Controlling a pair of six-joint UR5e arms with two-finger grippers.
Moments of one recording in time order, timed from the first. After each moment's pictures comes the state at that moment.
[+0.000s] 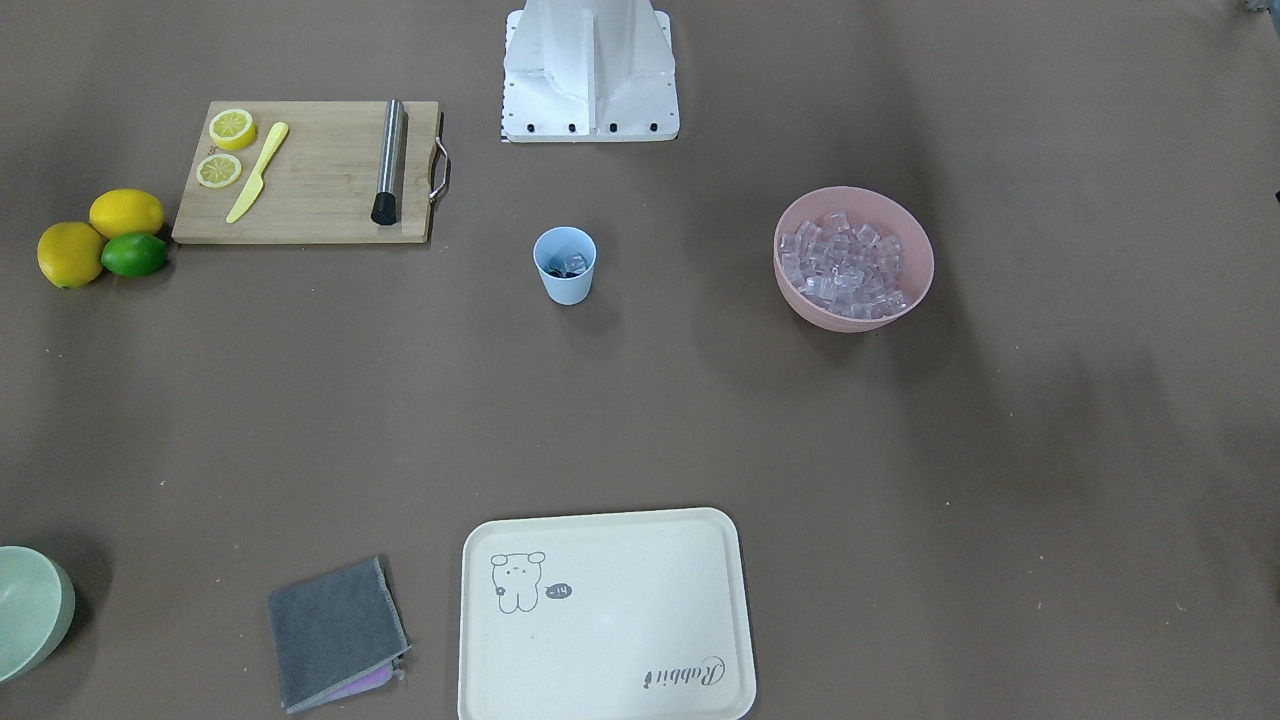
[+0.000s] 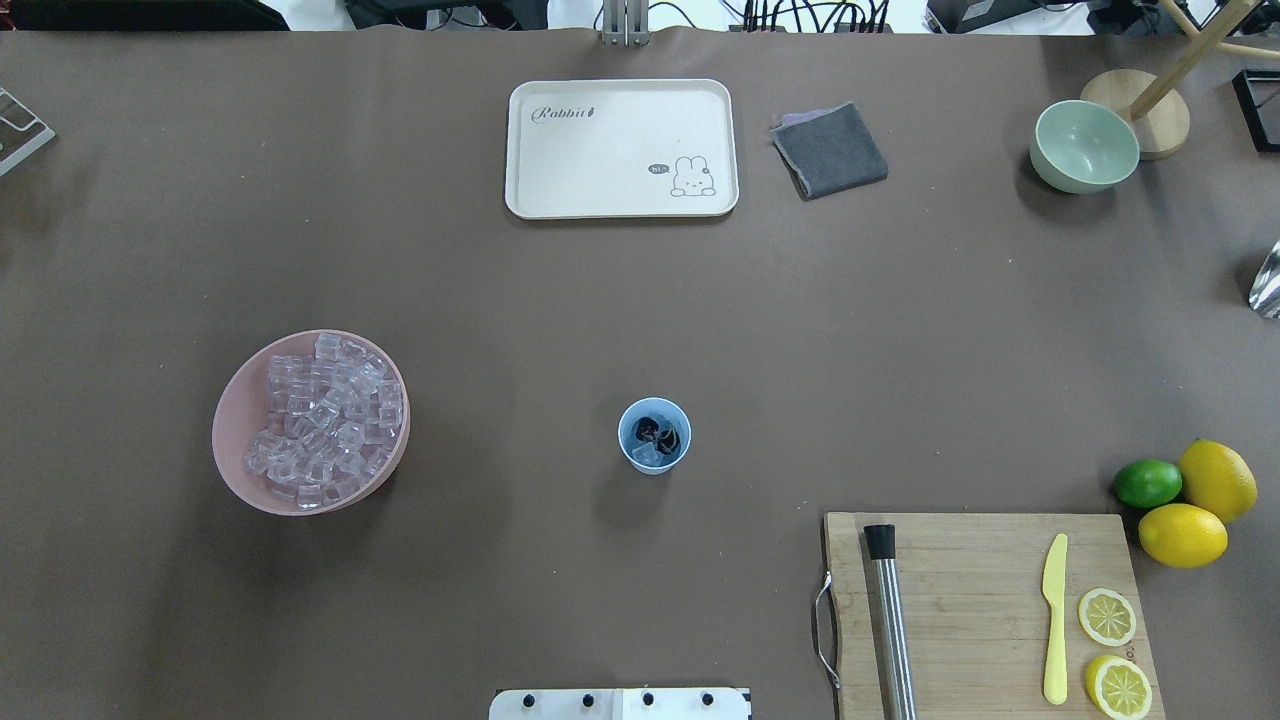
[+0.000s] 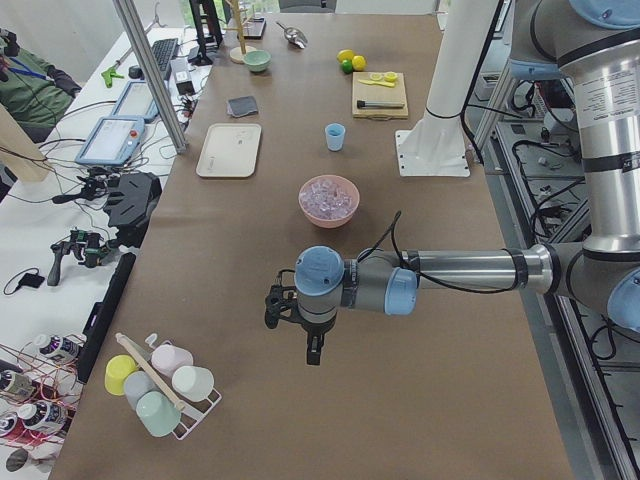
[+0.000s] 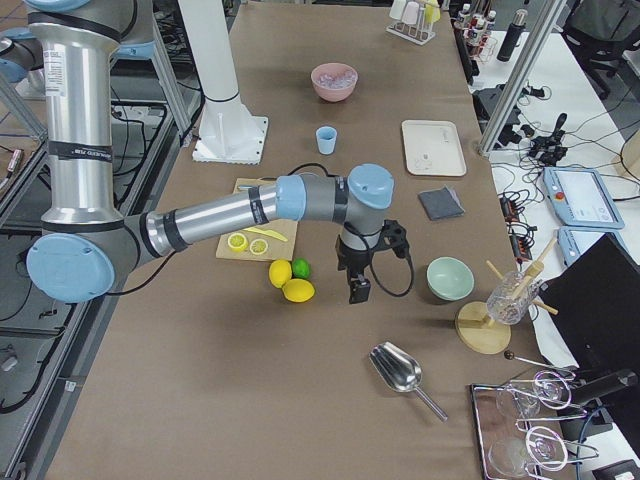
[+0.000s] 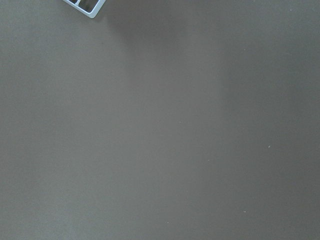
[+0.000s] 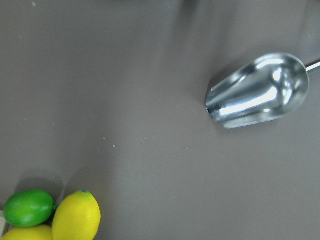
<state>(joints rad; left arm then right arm) -1.54 -1.33 -1.77 -1.71 -2.37 -0.02 1.49 -1.64 1.88 -1.88 2.24 -0.25</state>
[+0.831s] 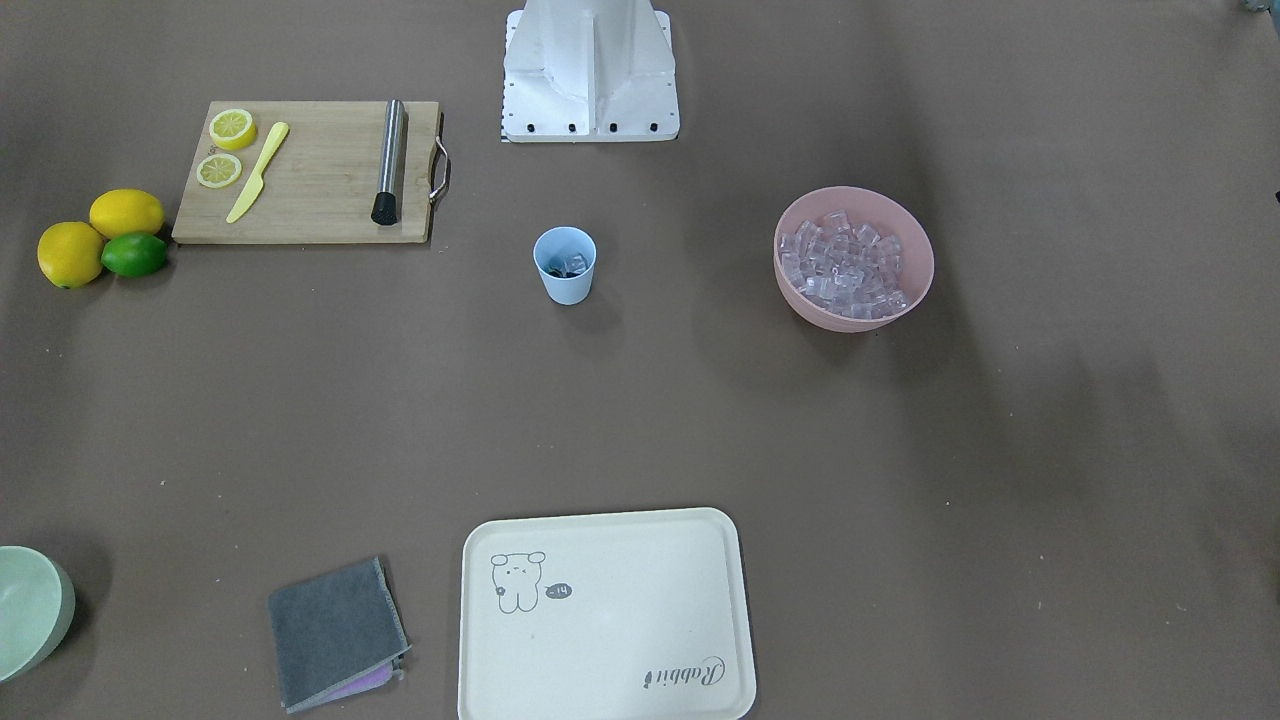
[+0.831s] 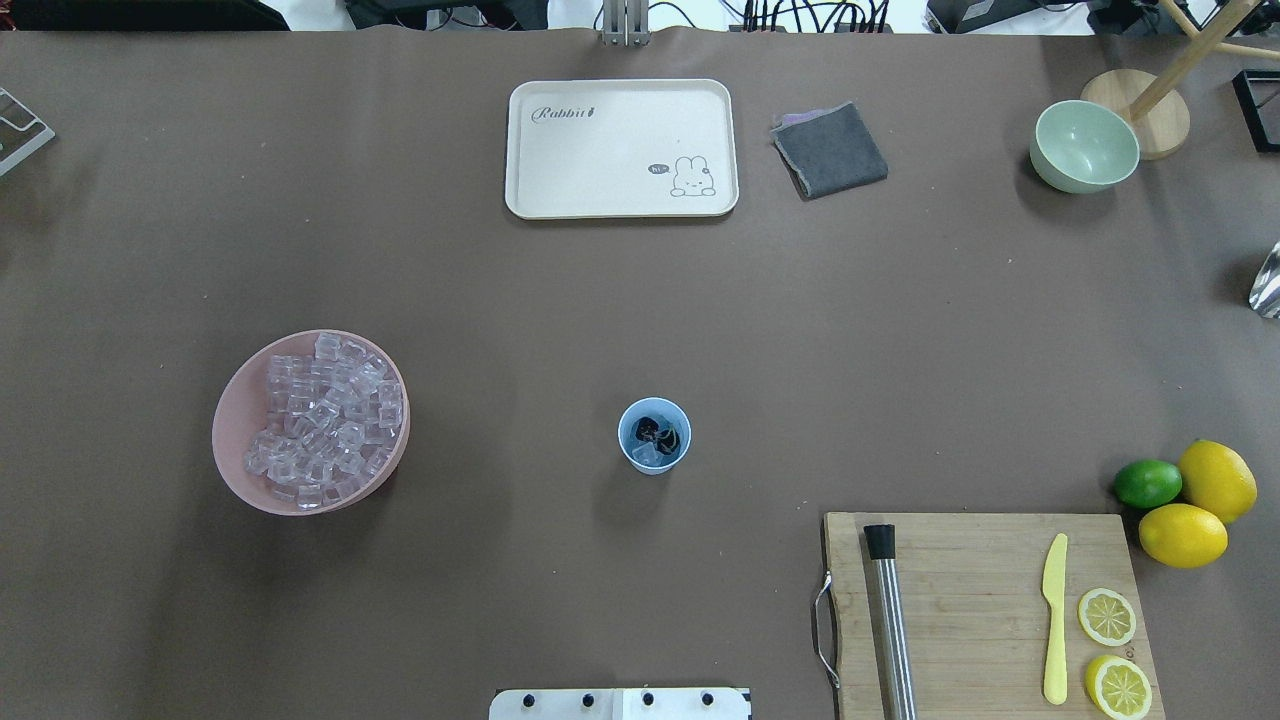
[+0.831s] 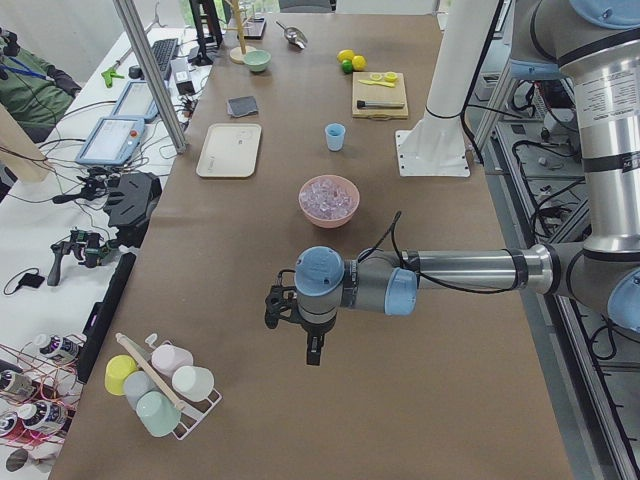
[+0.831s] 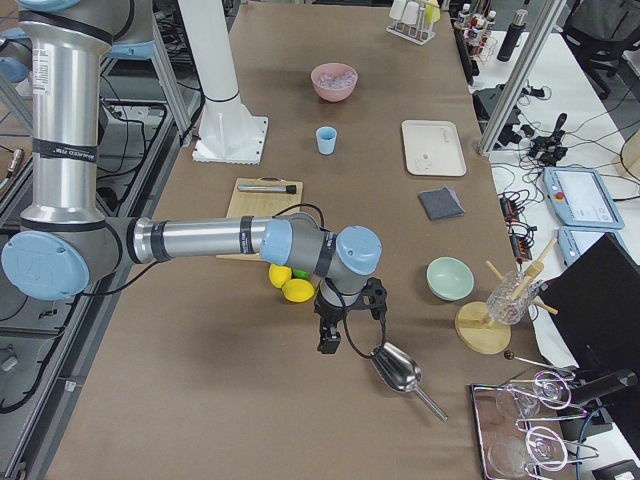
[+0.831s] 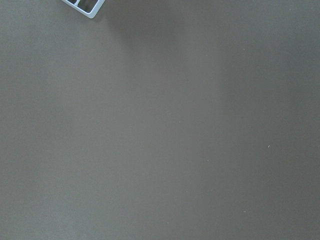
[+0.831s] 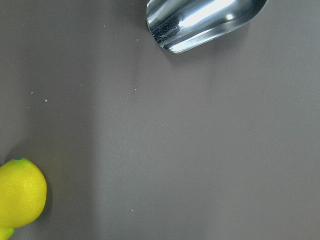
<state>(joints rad) -1.54 -1.33 -1.76 -1.71 -2.37 -0.01 1.54 -1.67 1.76 -1.88 2.23 -0.26</state>
